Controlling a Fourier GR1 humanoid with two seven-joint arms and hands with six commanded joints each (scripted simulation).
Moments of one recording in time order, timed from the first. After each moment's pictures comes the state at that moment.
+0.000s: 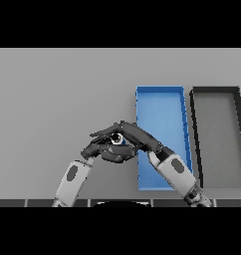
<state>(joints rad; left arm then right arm) -0.20 -0.04 -0.35 -1.59 -0.17 -0.43 0.06 -0.52 -0.11 0.43 -1.88 -0.19 0.26 0.41</state>
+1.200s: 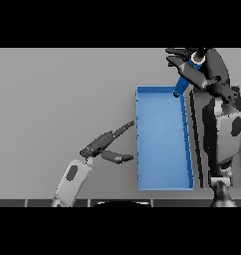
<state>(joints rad) -0.21 -0.02 -0.35 -1.58 -0.21 -0.42 0.10 -0.87 -0.38 -0.16 -1.60 -0.41 0.12 0.60</state>
